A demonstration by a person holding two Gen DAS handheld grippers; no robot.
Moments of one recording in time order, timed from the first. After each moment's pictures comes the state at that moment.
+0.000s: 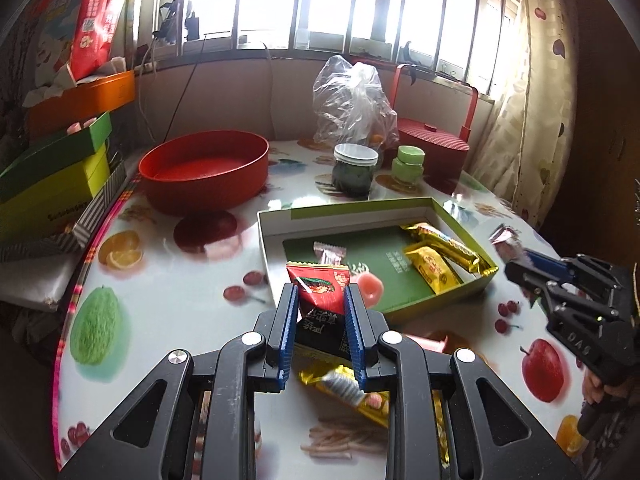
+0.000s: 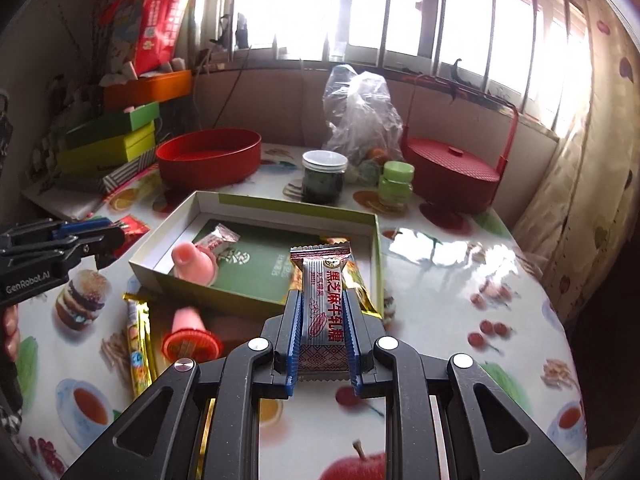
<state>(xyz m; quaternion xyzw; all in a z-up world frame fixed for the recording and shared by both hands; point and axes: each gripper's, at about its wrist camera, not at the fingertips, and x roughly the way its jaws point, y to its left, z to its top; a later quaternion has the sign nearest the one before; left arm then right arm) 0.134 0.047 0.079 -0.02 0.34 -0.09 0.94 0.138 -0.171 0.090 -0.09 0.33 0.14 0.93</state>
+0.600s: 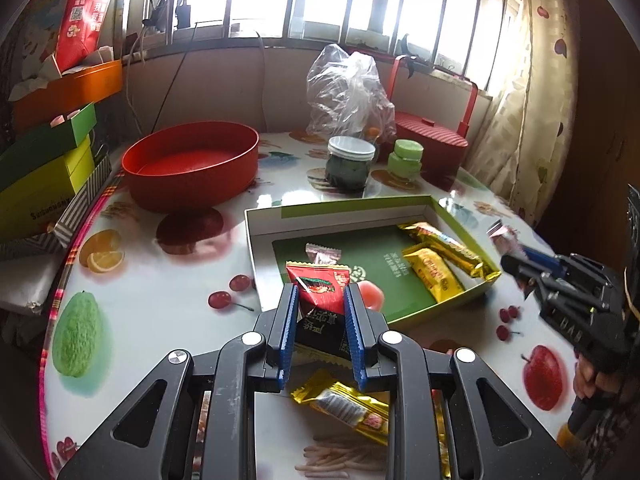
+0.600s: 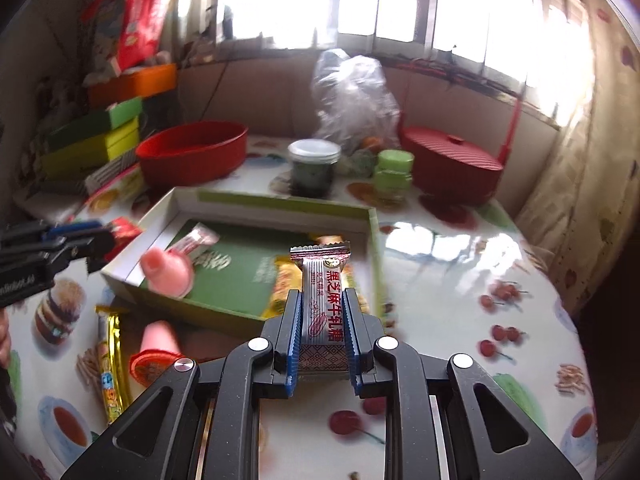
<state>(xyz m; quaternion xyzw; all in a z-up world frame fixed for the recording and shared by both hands) 0.150 0.046 0.074 -0.03 0.35 -0.11 0.93 0.159 -0.187 0.085 -0.06 0.33 0.11 0.93</state>
